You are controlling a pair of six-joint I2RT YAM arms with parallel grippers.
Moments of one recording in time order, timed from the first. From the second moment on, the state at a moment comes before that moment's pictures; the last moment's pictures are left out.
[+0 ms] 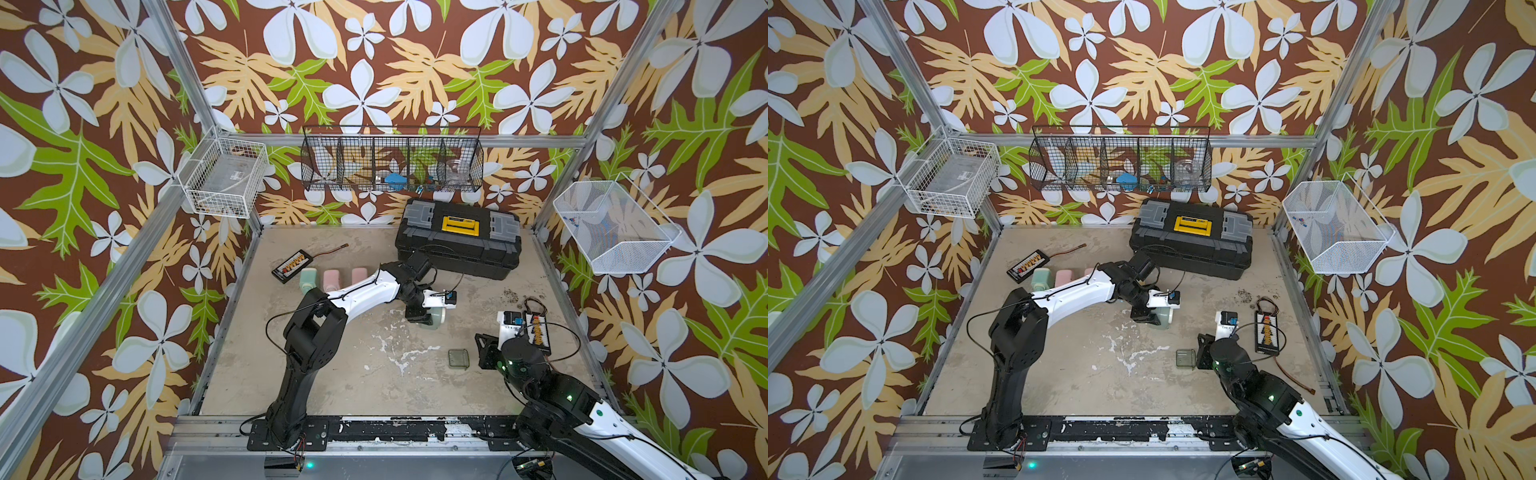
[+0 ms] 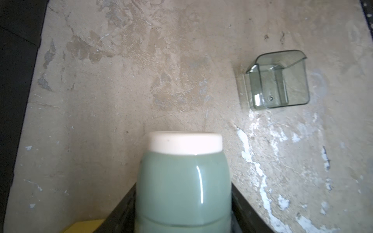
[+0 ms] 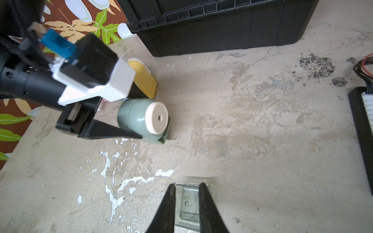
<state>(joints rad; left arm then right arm) -0.76 2.02 1.61 -0.71 0.41 0.87 0.77 0.47 0.43 -0.57 0.38 0.67</state>
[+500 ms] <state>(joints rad) -0.80 1.51 0.99 -0.45 0.40 0.65 0.77 0.53 0.43 -0.56 0.37 0.66</state>
